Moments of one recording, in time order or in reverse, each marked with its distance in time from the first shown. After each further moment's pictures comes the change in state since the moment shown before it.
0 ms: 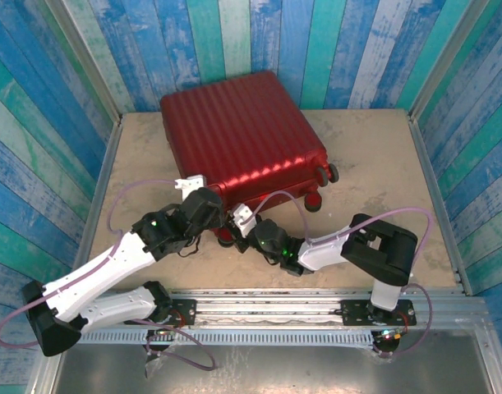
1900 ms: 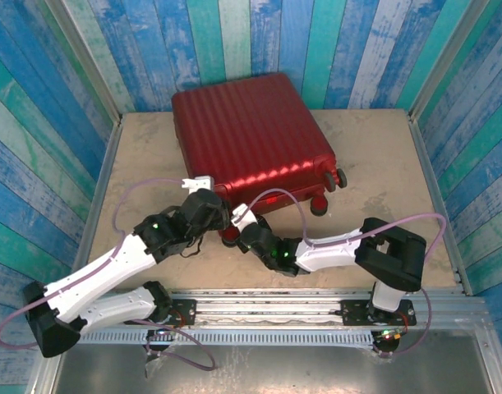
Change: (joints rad) left arm -0.001 0.008 -0.044 0.102 0.070 0.122; right arm 0.068 -0.077 0.103 -0.441 0.314 0.063
